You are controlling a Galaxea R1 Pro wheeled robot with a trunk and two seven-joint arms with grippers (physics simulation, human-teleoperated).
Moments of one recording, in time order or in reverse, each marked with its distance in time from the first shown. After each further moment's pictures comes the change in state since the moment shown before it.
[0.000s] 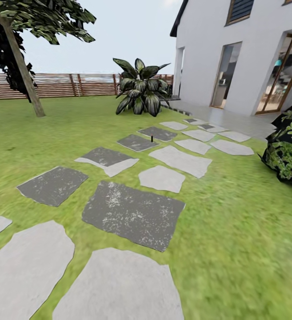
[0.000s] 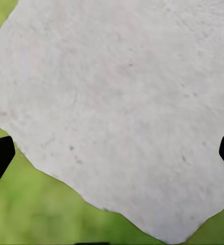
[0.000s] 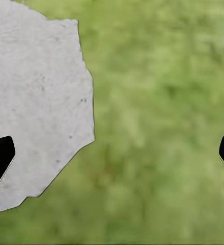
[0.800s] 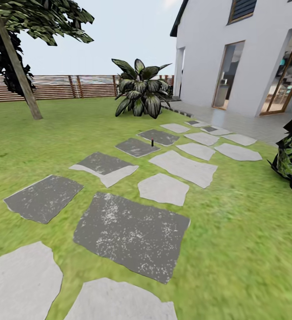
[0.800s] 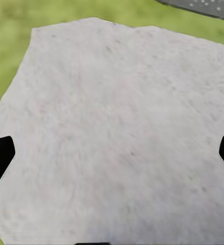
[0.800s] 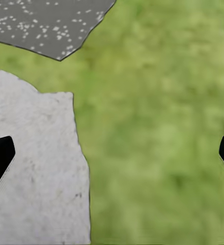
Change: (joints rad) left arm 0.000 0.000 0.000 0.000 0.000 0.000 0.000; right arm 0.000 0.001 0.000 0.000 0.000 0.000 0.000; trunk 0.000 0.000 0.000
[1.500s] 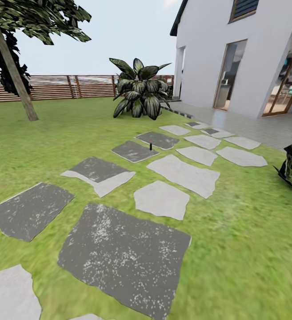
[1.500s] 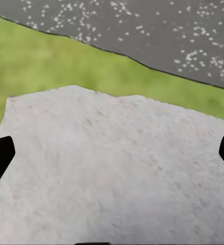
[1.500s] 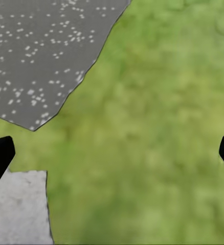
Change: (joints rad) left arm 0.000 0.000 0.000 0.000 0.000 0.000 0.000; right arm 0.000 0.000 0.000 0.000 0.000 0.000 0.000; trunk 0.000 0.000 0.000
